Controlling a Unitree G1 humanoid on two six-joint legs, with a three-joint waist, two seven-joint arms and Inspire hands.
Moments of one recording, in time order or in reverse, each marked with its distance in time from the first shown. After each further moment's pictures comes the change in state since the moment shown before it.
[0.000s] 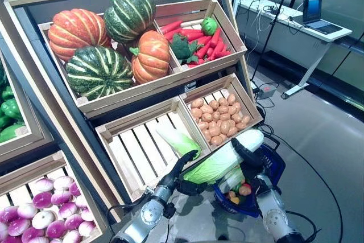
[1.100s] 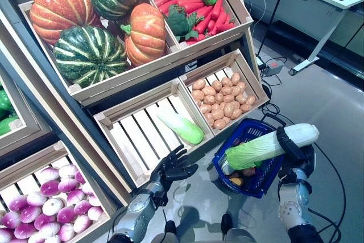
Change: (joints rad) left arm -0.004 -0.064 0.237 0.056 -0.658 0.080 -0.291; right arm -0.089 -0.071 -0.206 0.075 -0.168 -0.251 -0.246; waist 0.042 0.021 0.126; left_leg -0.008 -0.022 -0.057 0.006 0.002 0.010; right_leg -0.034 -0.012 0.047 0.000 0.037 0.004
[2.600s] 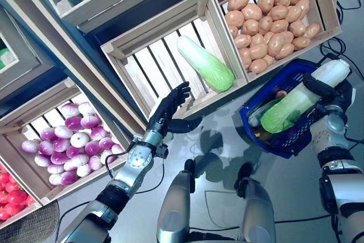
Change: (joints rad) left arm -0.393 0.185 -0.166 -0.095 0.153 -0.278 0.226; right arm -0.765 -0.373 0.027 0.625 -0.123 0.205 -0.036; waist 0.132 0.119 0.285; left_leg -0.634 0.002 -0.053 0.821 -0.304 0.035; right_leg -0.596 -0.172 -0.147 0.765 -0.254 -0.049
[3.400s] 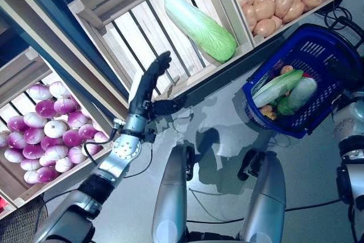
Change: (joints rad) left arm -0.114 0.194 0.004 -0.048 0.185 -0.068 0.233; right arm -0.100 -0.133 0.027 0.078 0.079 0.044 0.066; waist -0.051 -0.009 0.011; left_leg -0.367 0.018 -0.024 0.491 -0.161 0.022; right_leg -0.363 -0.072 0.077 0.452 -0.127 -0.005
